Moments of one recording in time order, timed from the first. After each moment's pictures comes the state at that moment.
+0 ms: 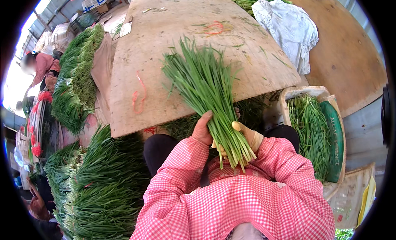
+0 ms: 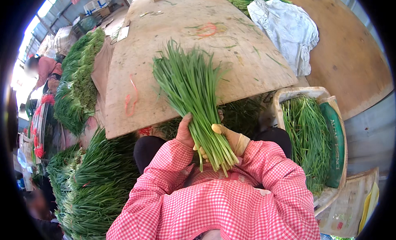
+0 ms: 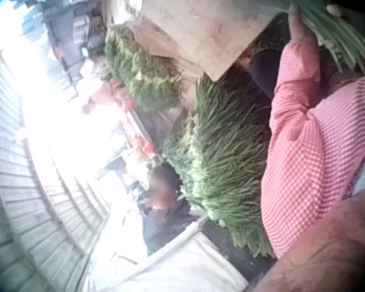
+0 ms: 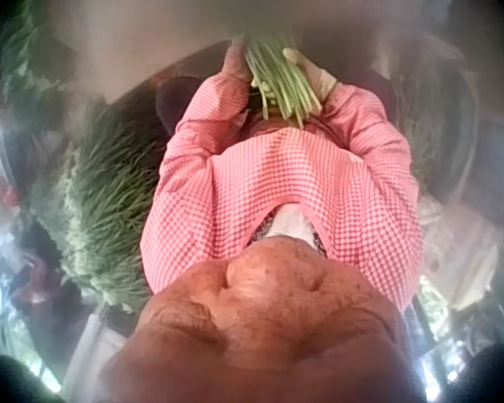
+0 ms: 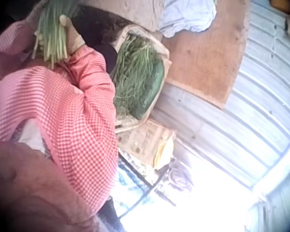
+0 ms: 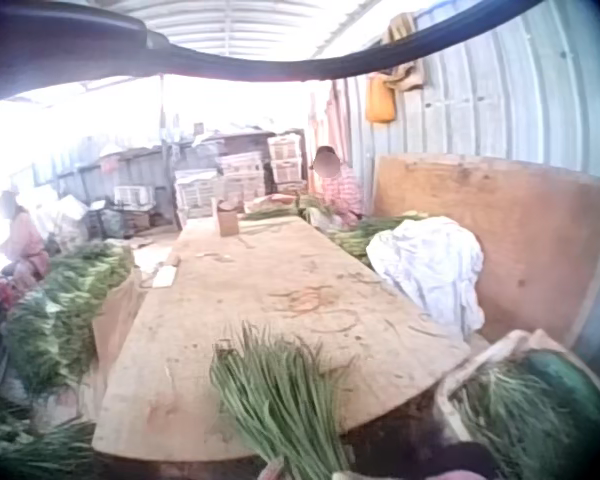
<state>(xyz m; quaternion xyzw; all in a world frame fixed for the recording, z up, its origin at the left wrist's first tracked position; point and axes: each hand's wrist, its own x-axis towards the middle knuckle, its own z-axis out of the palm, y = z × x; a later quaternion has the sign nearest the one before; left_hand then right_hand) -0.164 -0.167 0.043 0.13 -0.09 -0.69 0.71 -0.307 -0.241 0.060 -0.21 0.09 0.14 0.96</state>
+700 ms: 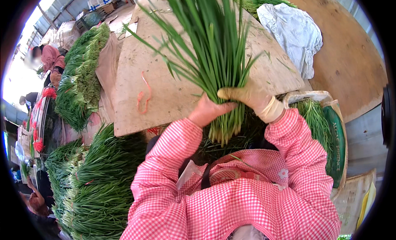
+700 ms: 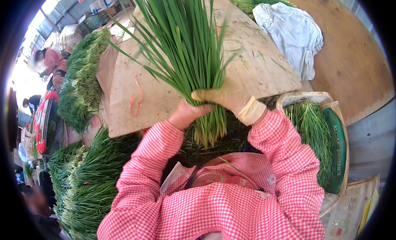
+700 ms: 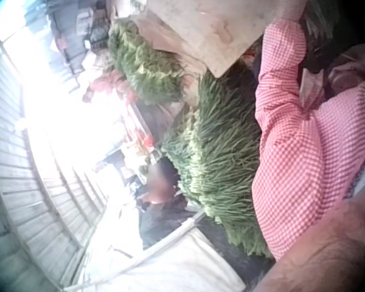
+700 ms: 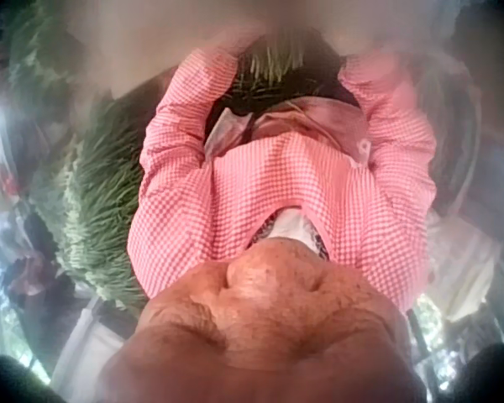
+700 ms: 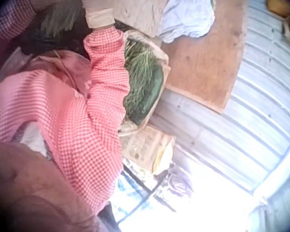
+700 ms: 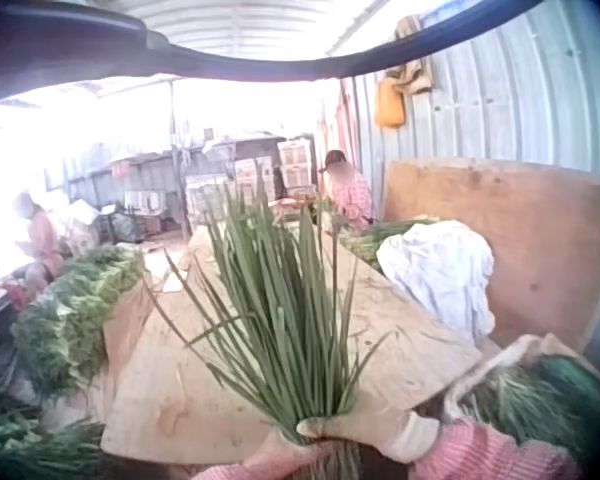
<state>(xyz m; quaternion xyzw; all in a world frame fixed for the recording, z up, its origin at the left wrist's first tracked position) -0.123 -0.201 0.110 0.49 -0.56 -0.34 0.58 -0.242 -0.300 0.163 -0.75 0.10 -0.24 0.61</state>
